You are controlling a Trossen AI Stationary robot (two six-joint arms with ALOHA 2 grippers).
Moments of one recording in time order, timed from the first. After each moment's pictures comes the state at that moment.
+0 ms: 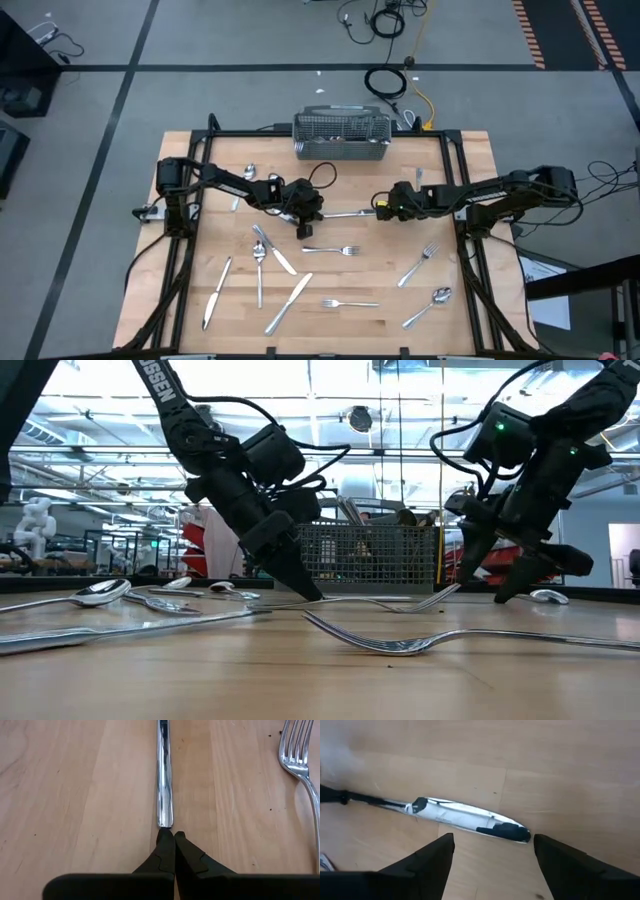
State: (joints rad) left arm 0.17 1.91 0.86 0.14 0.20 0.03; right arm -0.13 1.30 0.44 -0.22 0.11 1.31
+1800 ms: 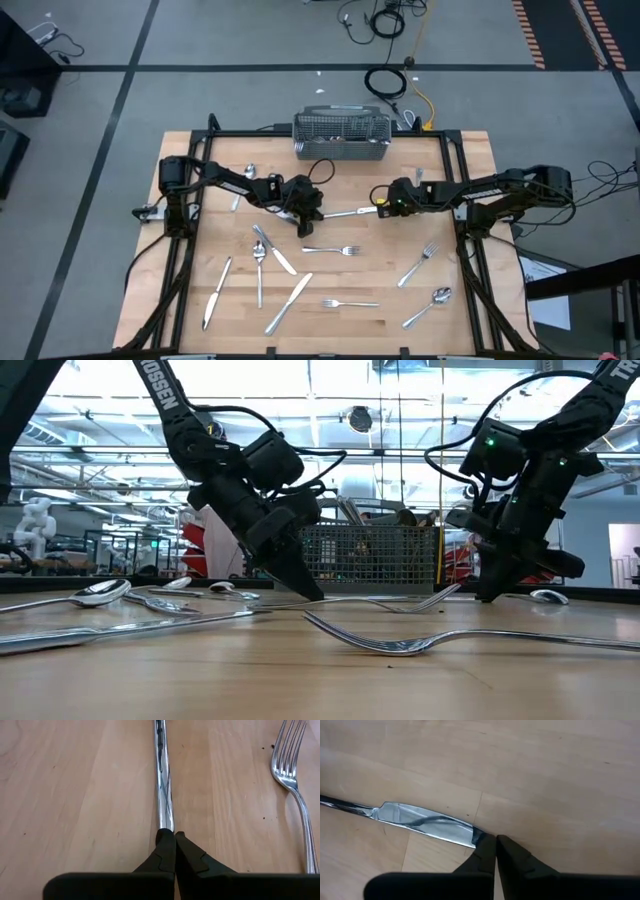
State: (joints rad) left arm 0.20 1.94 0.86 0.20 0.28 -0.02; right arm -0.21 1.35 0.43 -0.16 0.12 1.11
